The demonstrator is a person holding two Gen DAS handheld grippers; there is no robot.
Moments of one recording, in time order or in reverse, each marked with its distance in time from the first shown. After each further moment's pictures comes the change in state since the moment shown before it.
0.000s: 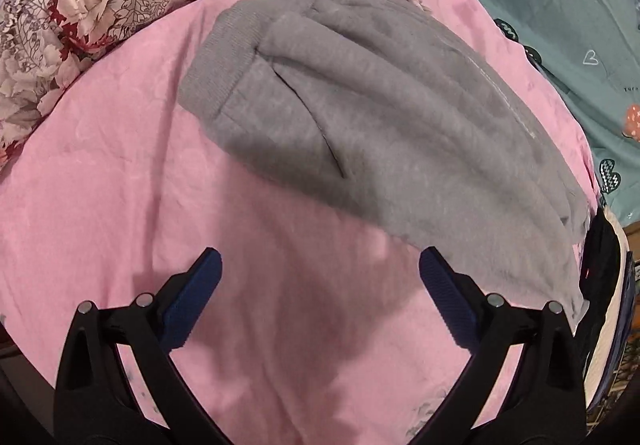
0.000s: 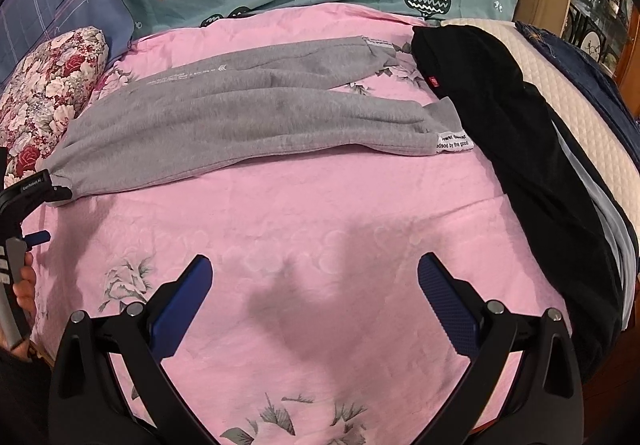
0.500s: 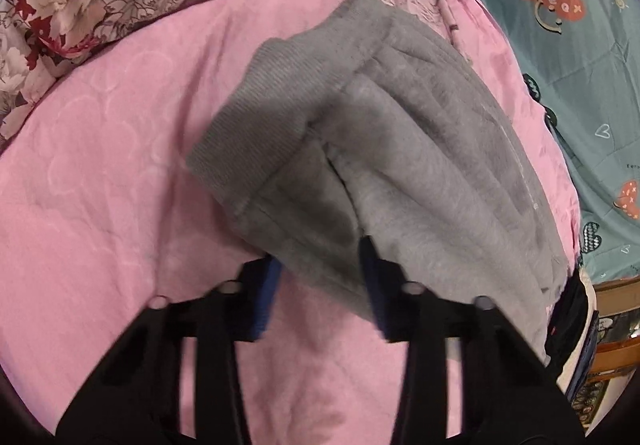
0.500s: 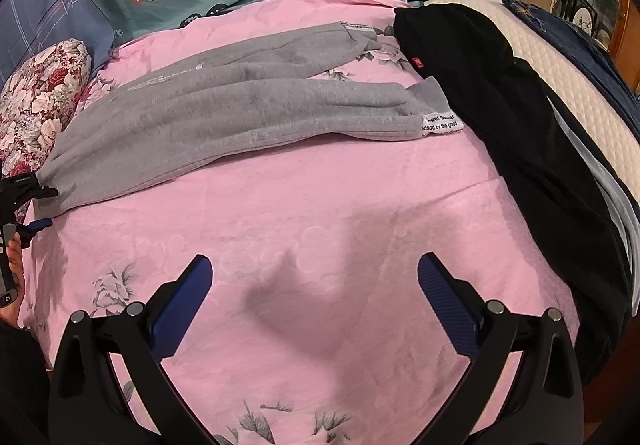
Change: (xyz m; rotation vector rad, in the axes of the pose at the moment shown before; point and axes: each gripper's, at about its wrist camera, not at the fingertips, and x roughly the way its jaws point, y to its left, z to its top) left arm 0.032 0.029 0.063 -0.173 0.005 -0.066; right arm 0.015 -0.023 0.001 0.068 0.030 -0.001
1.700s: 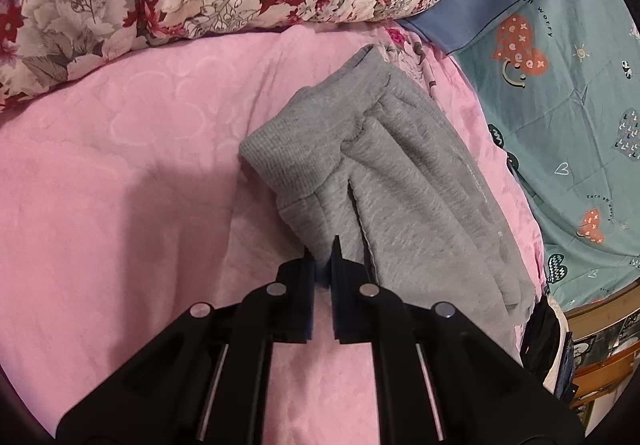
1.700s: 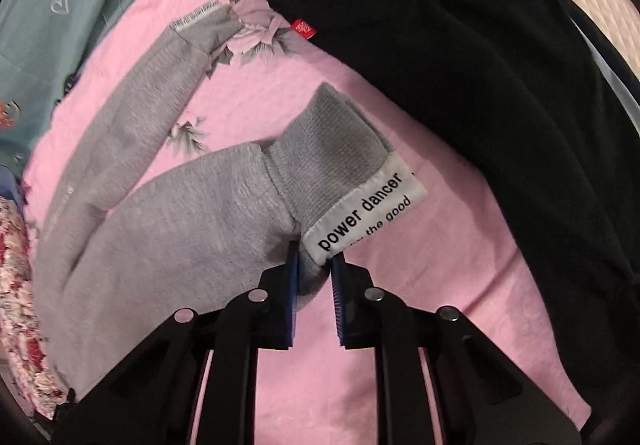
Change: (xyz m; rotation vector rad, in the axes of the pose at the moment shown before) left arm -0.047 0.046 -0.044 -0.058 -0.214 -0.169; right arm 0.121 -0.135 0.116 0.433 0.219 0.046
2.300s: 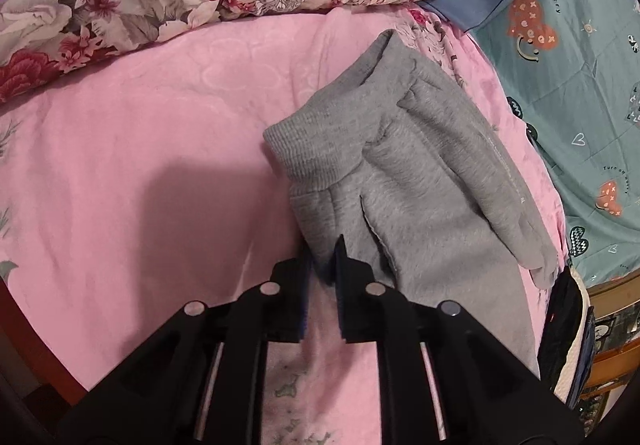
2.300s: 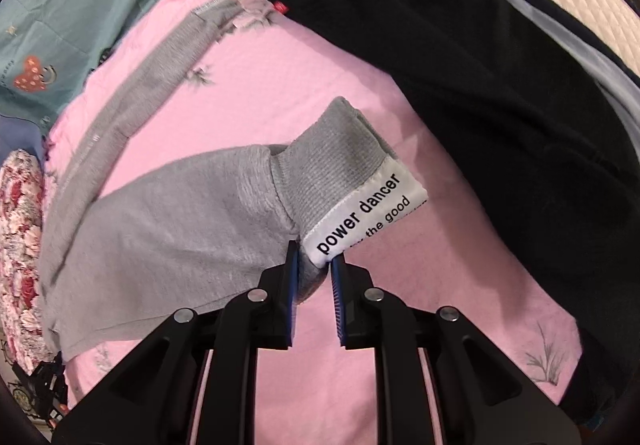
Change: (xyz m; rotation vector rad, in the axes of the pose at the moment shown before) left arm -0.037 0.028 -0.035 0.038 0.056 0.106; right arm -0.031 -0.043 -0.083 -0.084 -0.011 -0.060
